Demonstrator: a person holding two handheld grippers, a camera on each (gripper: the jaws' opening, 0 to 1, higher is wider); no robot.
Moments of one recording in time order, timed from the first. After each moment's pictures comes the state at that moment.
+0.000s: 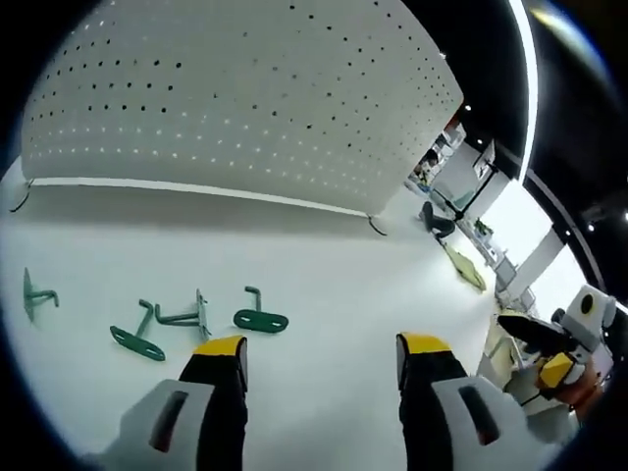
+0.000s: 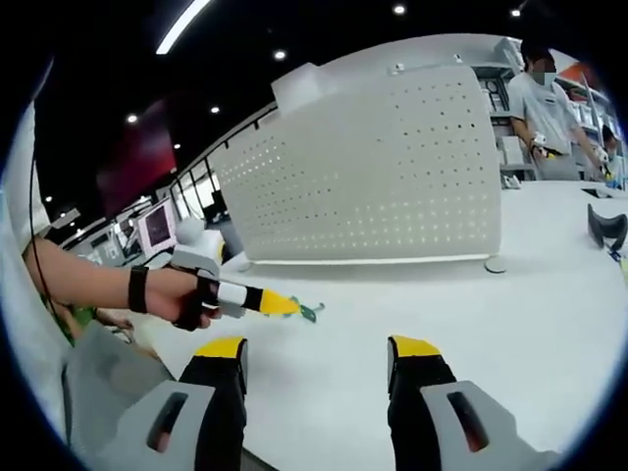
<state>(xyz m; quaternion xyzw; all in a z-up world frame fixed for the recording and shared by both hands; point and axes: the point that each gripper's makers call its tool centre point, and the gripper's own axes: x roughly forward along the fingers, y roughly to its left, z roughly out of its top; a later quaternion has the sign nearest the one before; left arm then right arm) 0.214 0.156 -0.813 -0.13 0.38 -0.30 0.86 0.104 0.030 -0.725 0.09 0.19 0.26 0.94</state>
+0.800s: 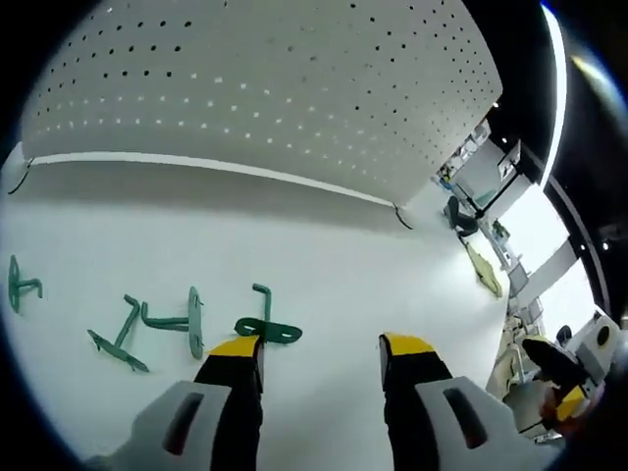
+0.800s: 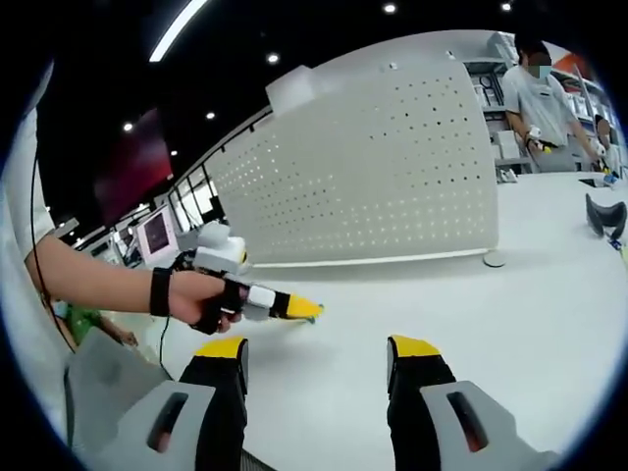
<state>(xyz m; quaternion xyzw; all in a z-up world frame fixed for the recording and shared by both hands) 0.235 0.139 -0.831 -0.19 0.42 -0.27 0.85 0.105 0.027 -0.726 0.11 0.19 0.25 0.94</state>
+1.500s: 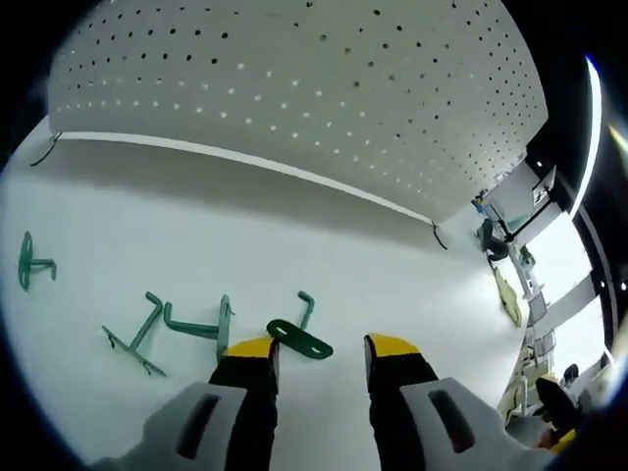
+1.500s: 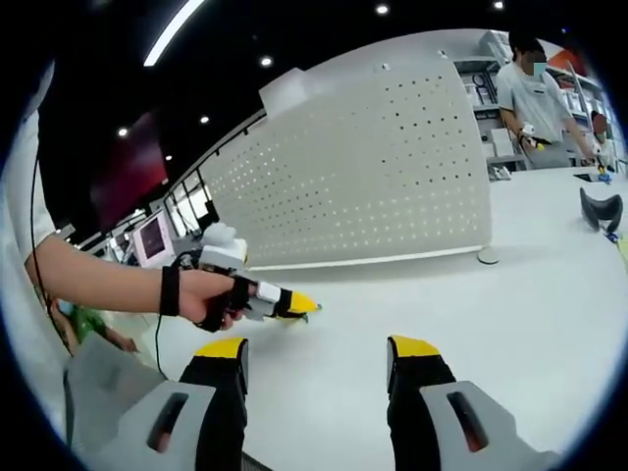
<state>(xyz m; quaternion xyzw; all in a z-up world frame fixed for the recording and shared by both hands) 0.252 0.153 -0.845 -0.20 0.45 -0.19 0.85 0.107 0.020 -0.728 0.12 0.19 0.24 0.94</state>
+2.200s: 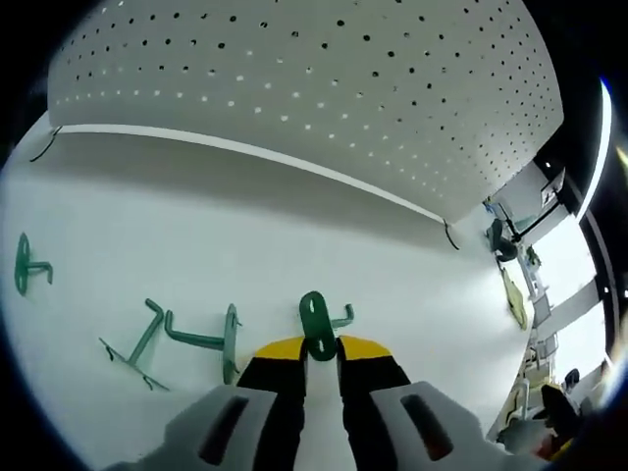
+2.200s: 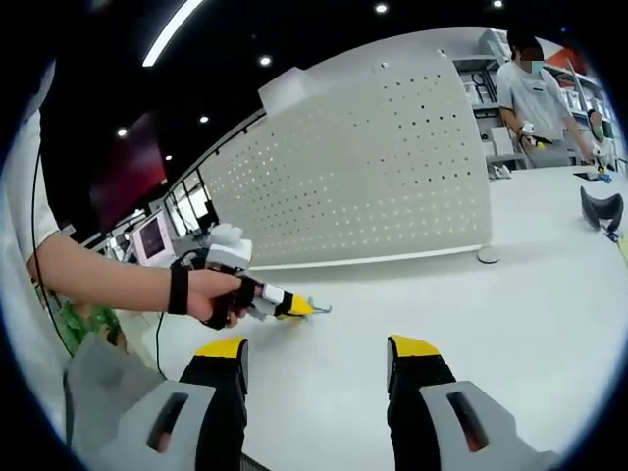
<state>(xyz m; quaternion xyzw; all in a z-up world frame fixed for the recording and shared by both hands) 0.259 0.158 -0.853 -0.18 0.46 -0.17 0.85 0.109 0.019 -0.729 0.12 0.19 0.24 0.94</state>
